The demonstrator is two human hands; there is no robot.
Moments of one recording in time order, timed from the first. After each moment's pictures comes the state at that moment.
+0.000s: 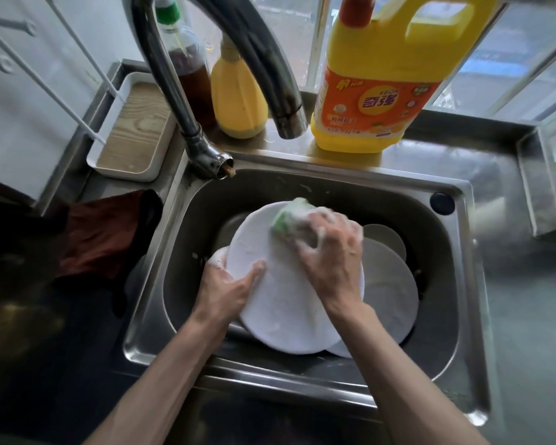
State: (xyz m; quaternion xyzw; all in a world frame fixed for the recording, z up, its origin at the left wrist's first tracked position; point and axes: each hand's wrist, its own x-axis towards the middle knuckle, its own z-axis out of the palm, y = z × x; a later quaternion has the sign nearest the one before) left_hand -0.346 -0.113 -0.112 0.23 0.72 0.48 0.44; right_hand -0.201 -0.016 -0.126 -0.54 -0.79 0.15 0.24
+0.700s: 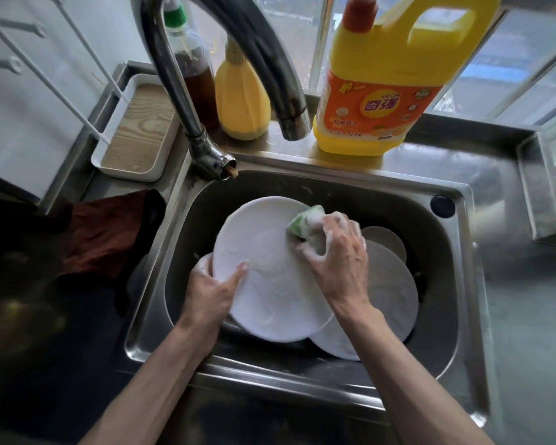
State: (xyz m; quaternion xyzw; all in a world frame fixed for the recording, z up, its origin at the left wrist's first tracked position) left_hand -0.357 -0.126 -0.116 0.15 0.72 0.51 0.45; right_hand -0.187 -0.016 -0.136 -0.58 -0.77 0.16 0.21
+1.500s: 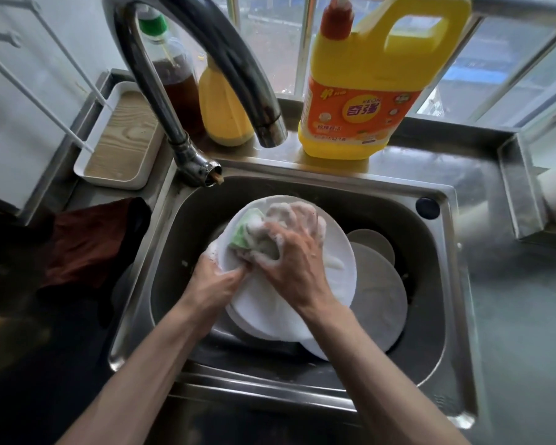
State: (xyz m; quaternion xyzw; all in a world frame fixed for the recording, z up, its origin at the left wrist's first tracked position) left_hand -0.357 -0.099 -0.105 0.24 0.63 0.50 0.54; right_hand -0.226 -0.022 -0.120 -0.48 -0.82 0.23 0.22
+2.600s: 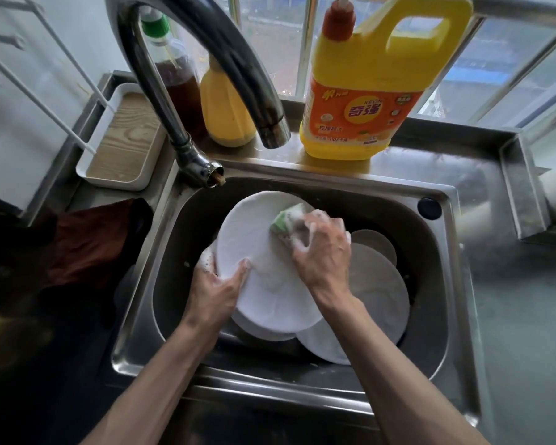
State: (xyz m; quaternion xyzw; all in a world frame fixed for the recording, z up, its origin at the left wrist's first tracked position) left_hand -0.349 -0.109 -0.121 0.24 0.66 0.54 0.46; right_hand -0.206 -0.003 -0.126 -0.61 -0.74 0.19 0.20
